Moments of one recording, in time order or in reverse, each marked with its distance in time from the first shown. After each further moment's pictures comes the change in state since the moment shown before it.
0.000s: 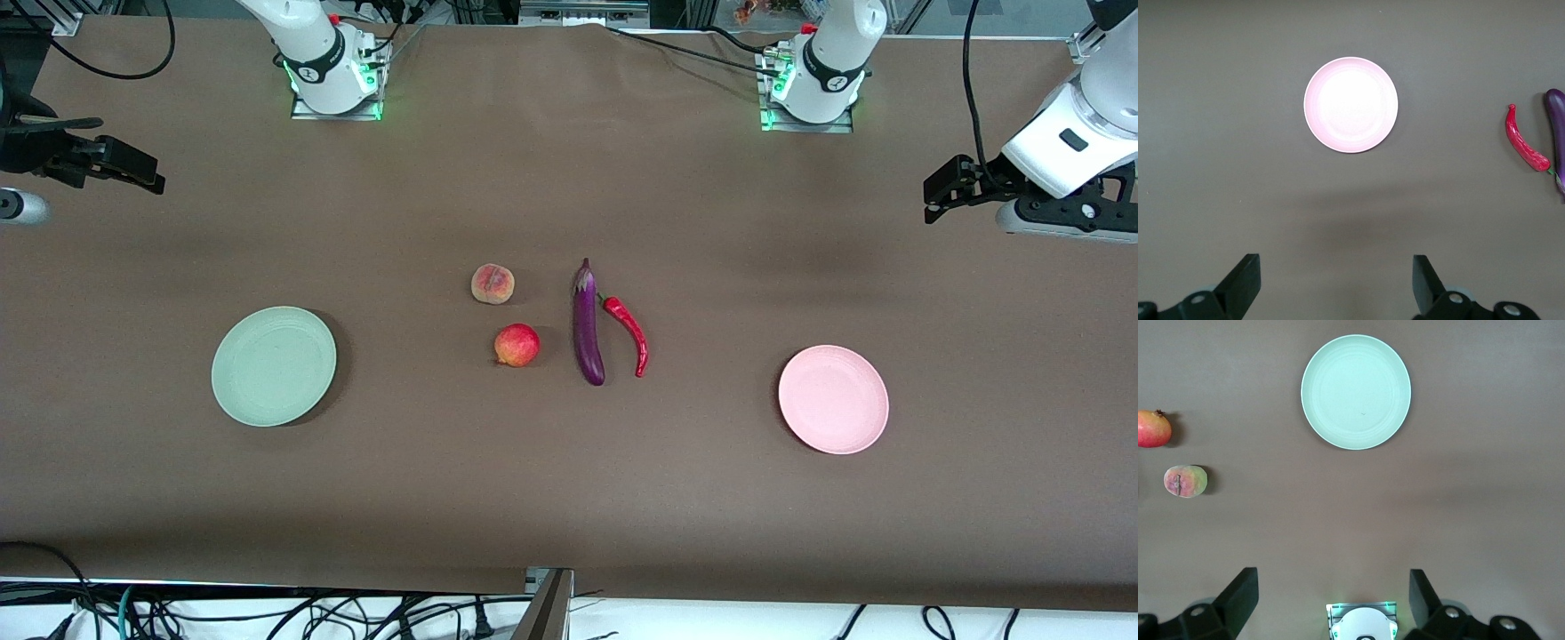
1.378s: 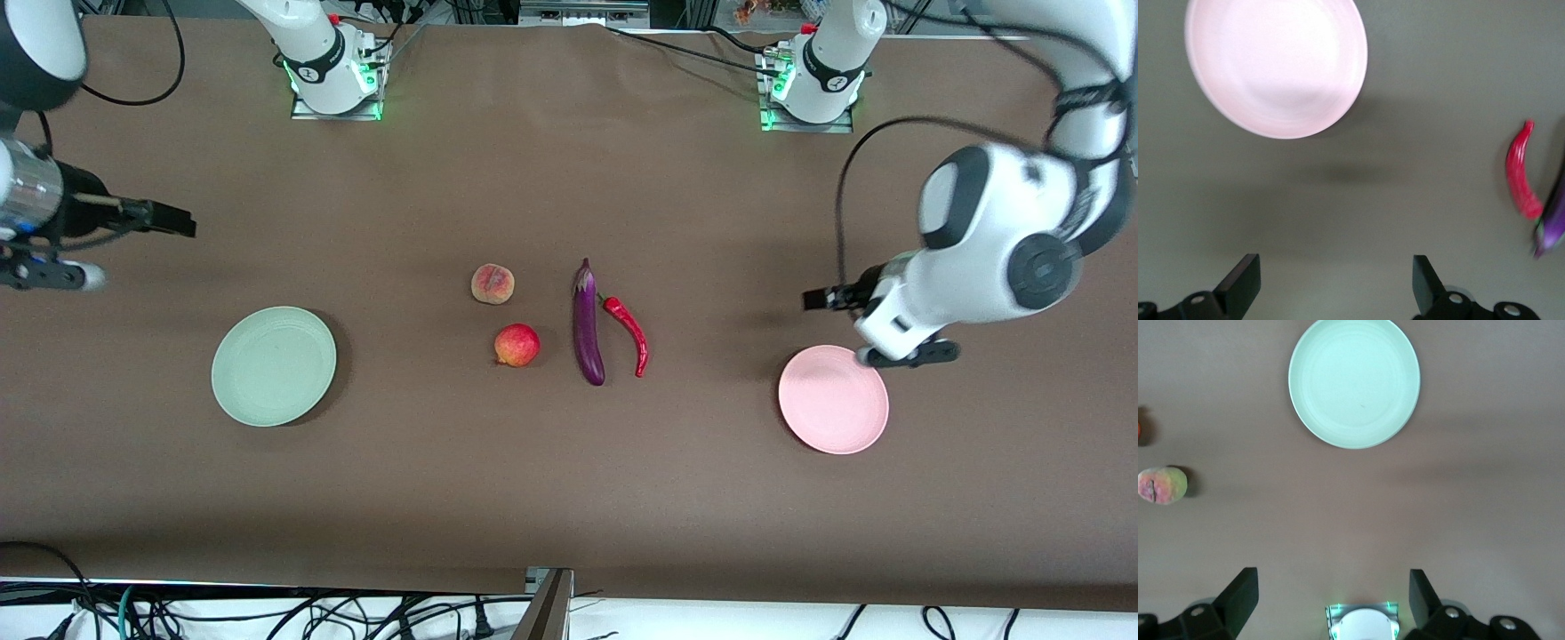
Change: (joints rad) left arm -0.076 0.426 -0.022 -0.002 -0.165 0.206 -0.359; right arm 0.007 0.152 0.001 -0.017 0.005 0.070 0.002
